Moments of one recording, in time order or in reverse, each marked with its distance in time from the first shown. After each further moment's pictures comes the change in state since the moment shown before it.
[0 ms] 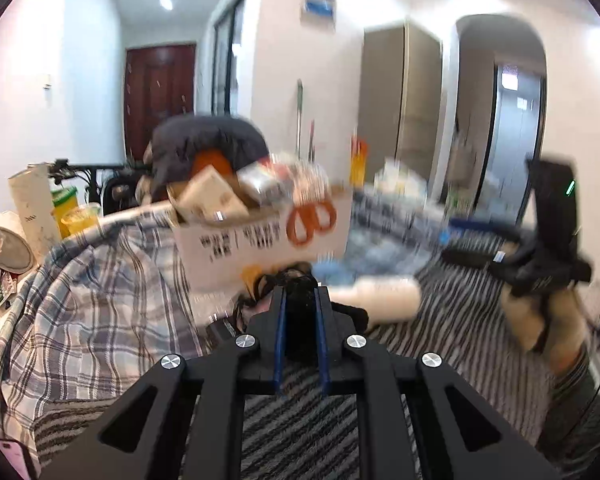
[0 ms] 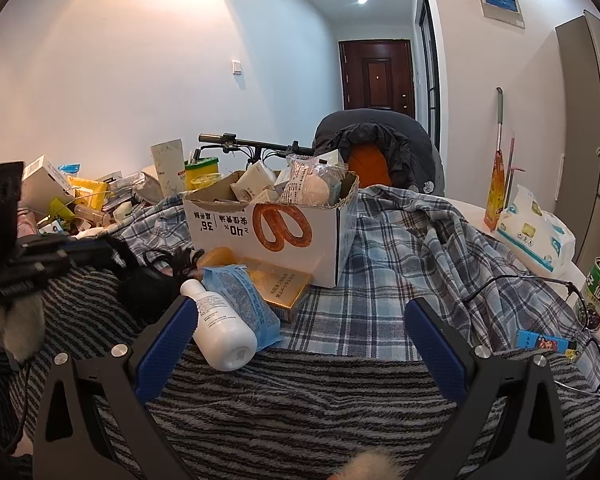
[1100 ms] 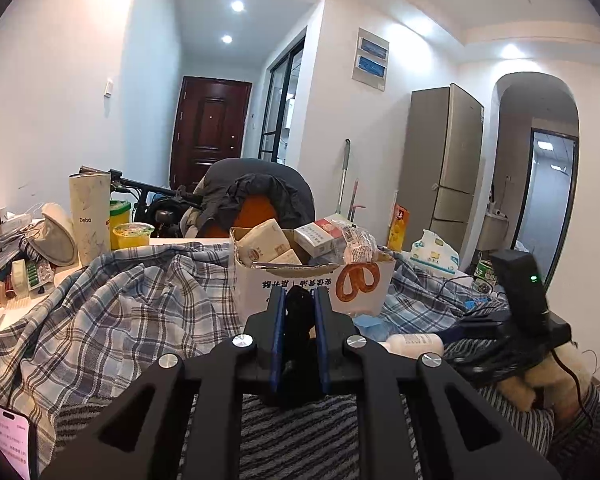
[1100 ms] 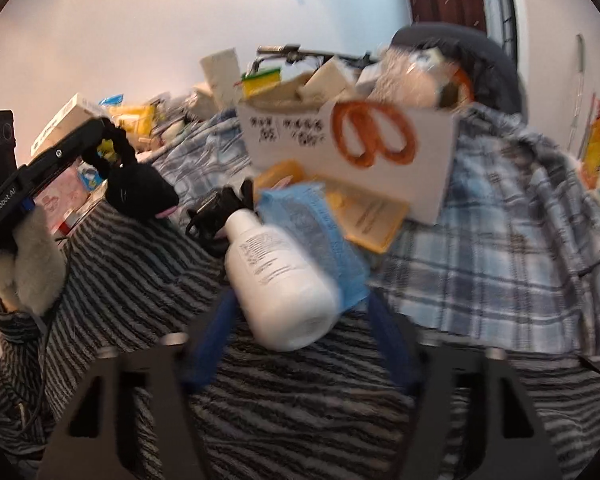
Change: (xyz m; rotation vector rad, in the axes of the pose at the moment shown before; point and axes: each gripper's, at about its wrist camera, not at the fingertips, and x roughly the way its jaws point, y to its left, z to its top) left arm -0.031 0.022 0.002 -0.117 -0.158 0.133; right arm 0.076 0.021 -0.008 -0.047 0.345 0.289
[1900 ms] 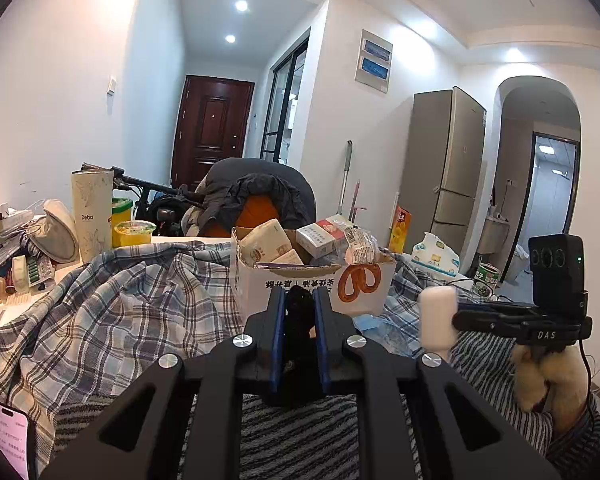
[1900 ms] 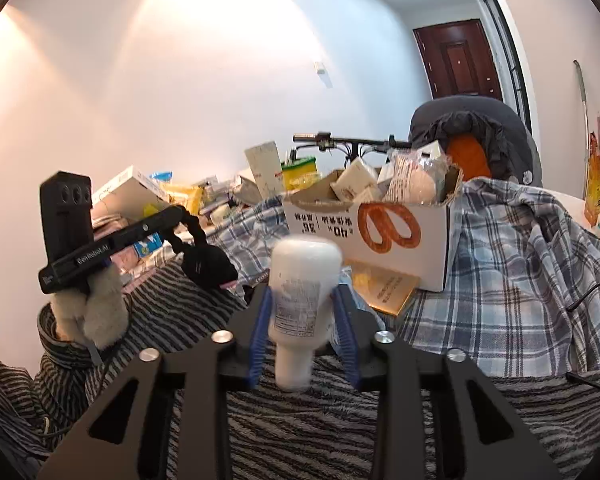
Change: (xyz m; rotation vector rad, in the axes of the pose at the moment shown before) left arm 0.000 0.005 0.000 -0.017 -0.001 0.002; right arm -0.063 0.002 -0.009 -0.002 -0.347 0.124
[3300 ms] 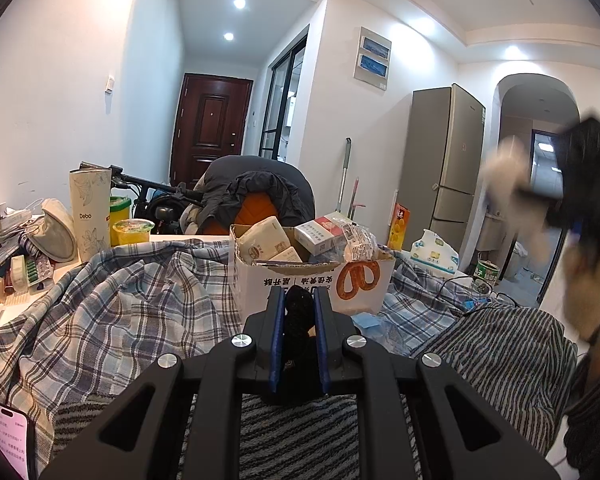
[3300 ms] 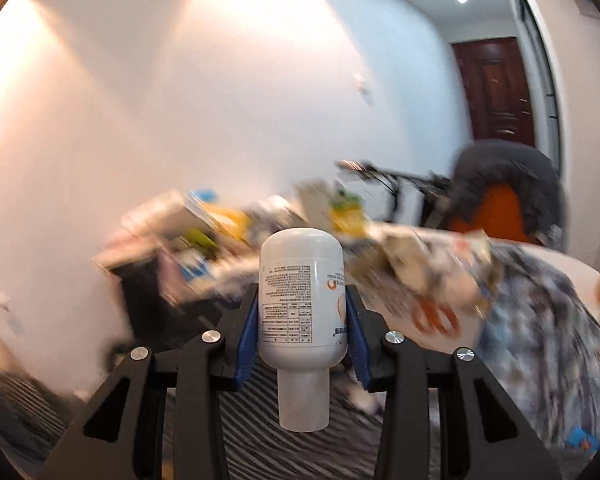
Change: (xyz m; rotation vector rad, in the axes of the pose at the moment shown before) left arm 0.002 -0.001 -0.001 0.001 0.004 -0.002; right arm -0.039 0.063 0.110 -0.071 -0.029 0.136
